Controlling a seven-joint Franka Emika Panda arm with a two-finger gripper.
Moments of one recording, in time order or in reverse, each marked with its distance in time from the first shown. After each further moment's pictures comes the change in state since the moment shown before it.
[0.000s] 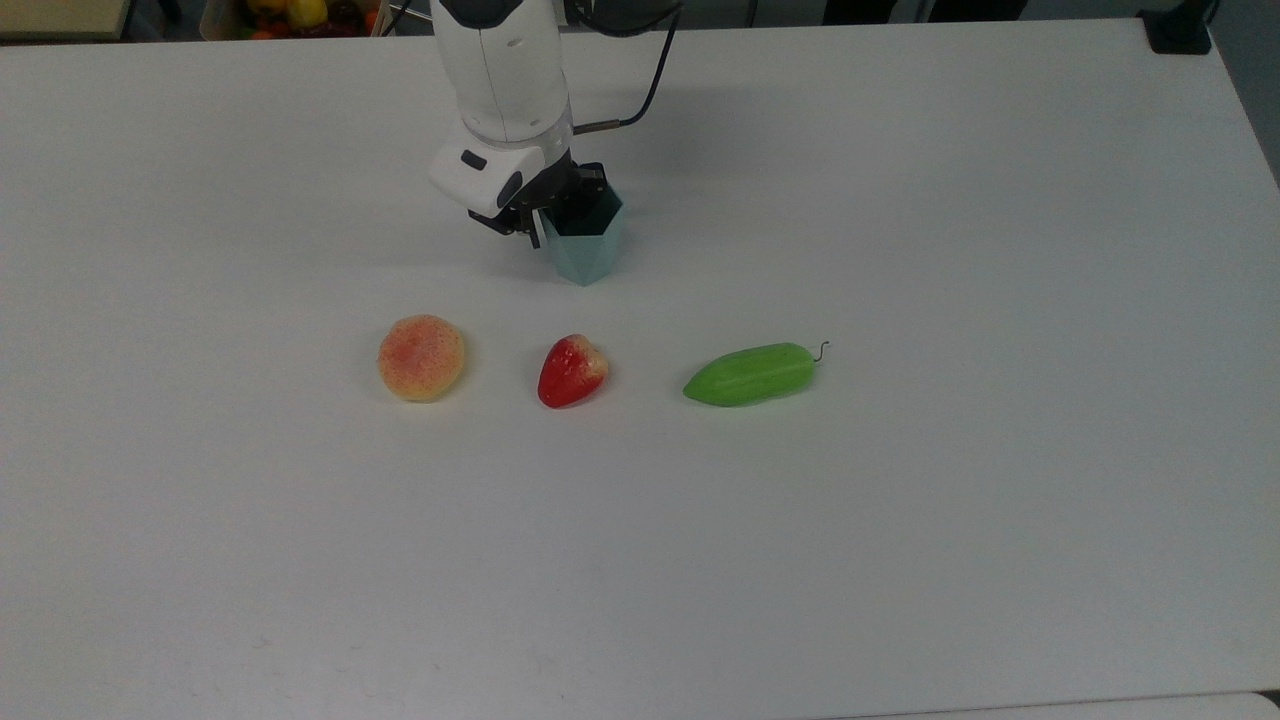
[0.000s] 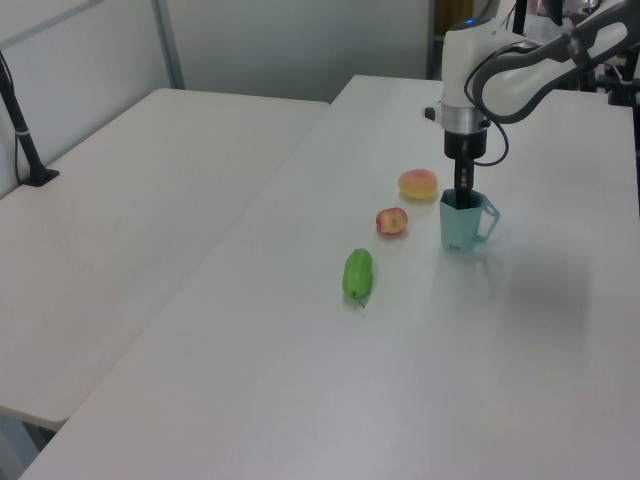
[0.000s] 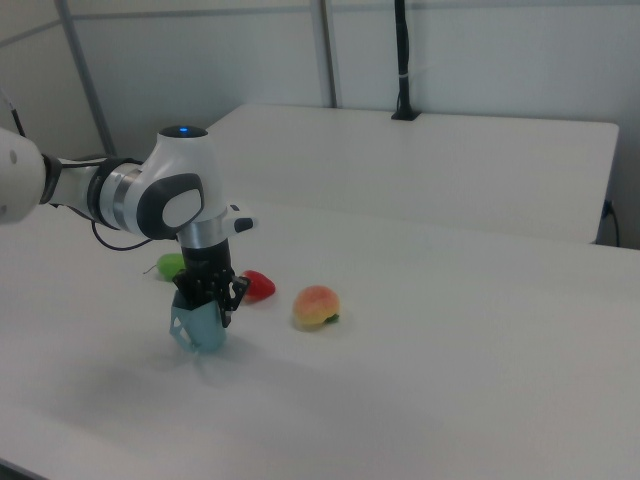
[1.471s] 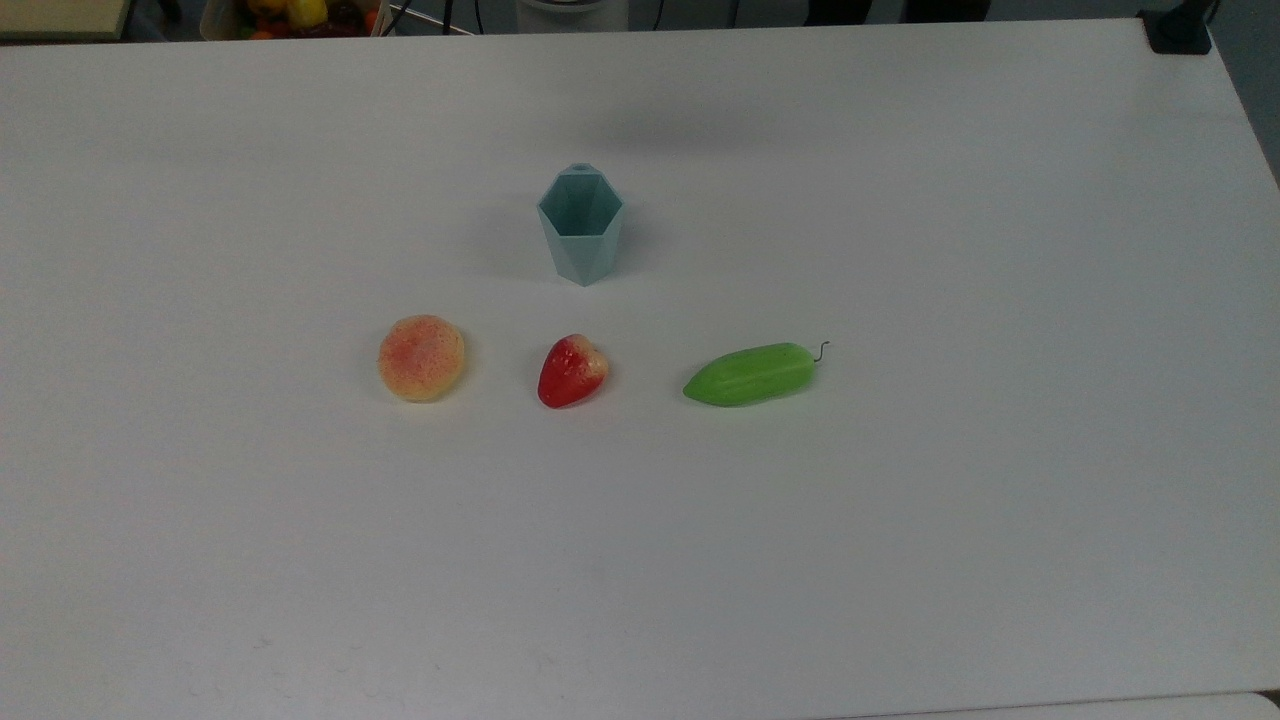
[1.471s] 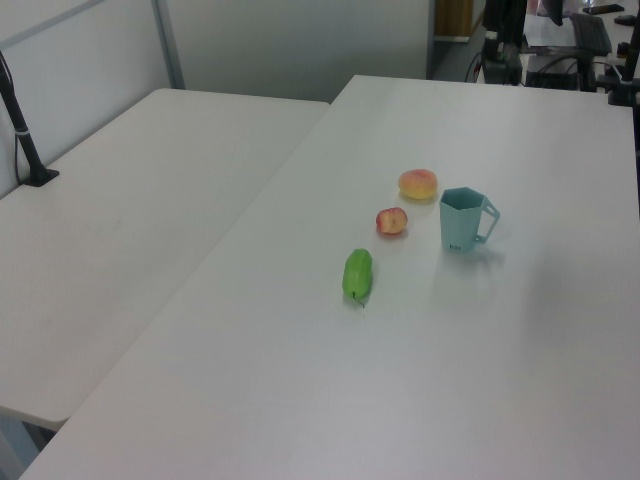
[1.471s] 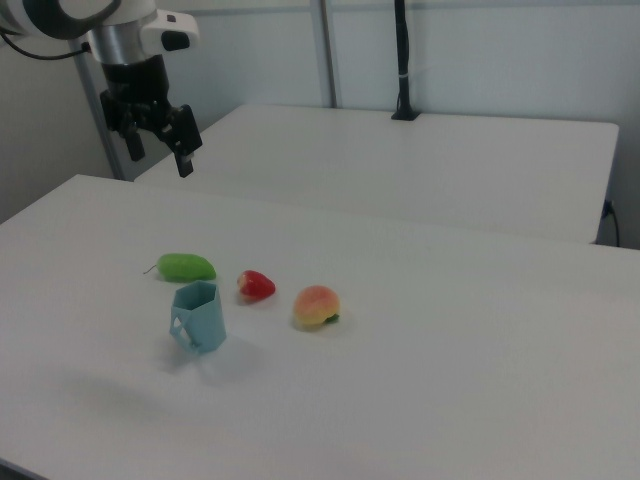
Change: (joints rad) arm -0.104 -0.266 0.070 0.431 0.003 -0.568 0.291
